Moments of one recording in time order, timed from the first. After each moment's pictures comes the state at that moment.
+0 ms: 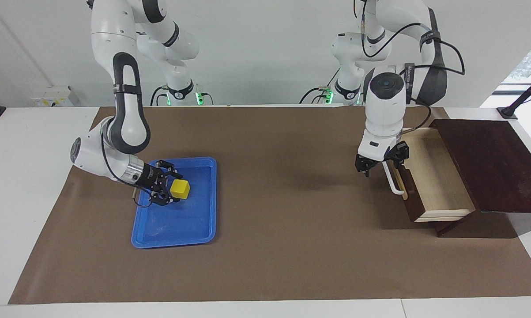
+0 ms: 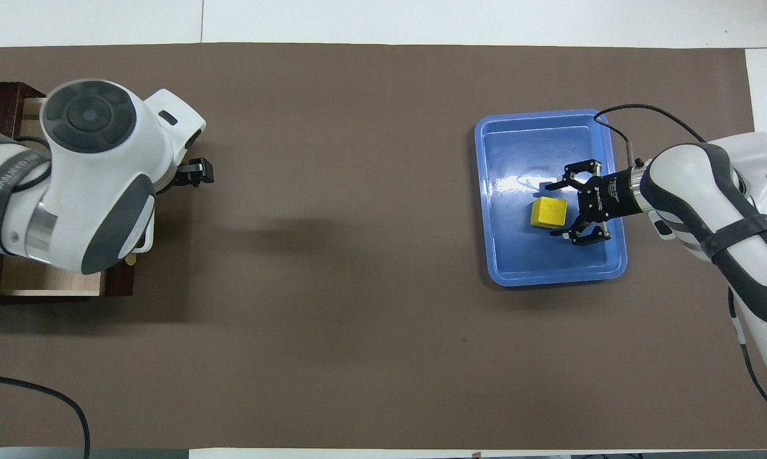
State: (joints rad) left arm -0.22 0.15 -0.10 -1.73 0.29 1.84 -0.50; right arm -0.10 0.37 0.01 -1.96 0.73 2.05 1.08
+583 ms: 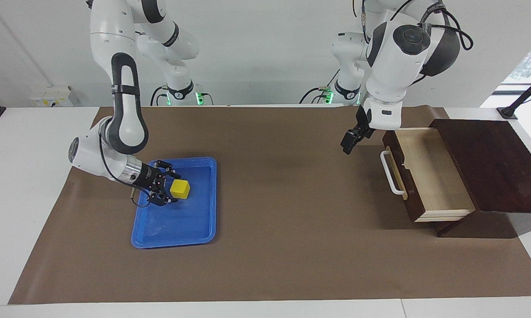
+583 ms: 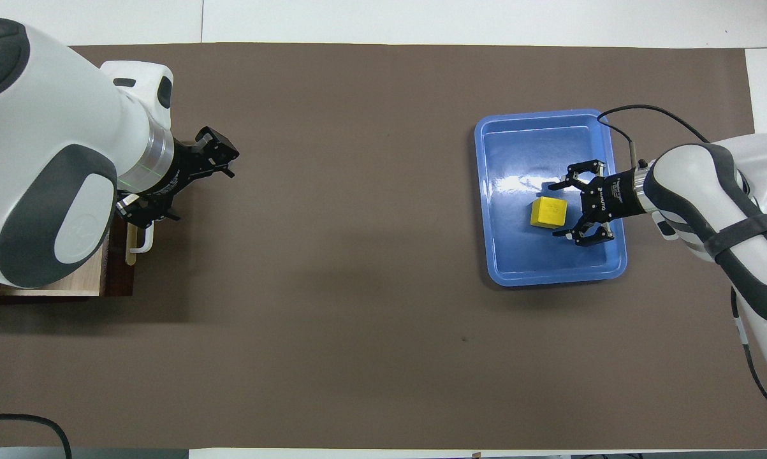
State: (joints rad) left arm -0.26 0.11 -0.11 -1.61 -0.02 1.71 -1.09; right arm -0.10 0.37 0.00 -1.97 0.73 2.05 1.07
